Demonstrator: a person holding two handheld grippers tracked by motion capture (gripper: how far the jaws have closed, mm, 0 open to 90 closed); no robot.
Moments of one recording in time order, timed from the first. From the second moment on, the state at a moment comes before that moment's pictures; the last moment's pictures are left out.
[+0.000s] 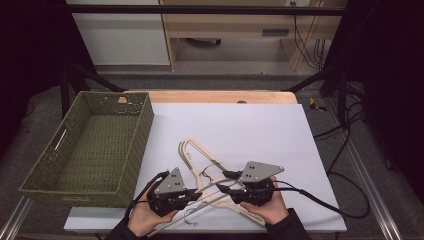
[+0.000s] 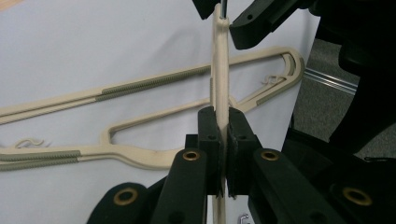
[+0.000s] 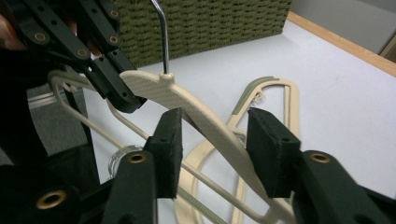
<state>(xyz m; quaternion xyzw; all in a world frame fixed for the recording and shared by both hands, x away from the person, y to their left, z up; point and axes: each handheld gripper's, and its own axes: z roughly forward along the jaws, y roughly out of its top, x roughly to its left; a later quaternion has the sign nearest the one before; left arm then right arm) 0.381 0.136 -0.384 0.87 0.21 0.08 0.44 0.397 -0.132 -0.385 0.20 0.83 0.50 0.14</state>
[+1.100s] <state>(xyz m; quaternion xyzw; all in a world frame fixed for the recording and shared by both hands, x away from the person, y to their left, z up) 0.383 0.199 -0.304 0.80 0.28 0.18 0.50 0.403 -0.227 -0.393 0.36 0.74 0.53 0.21</state>
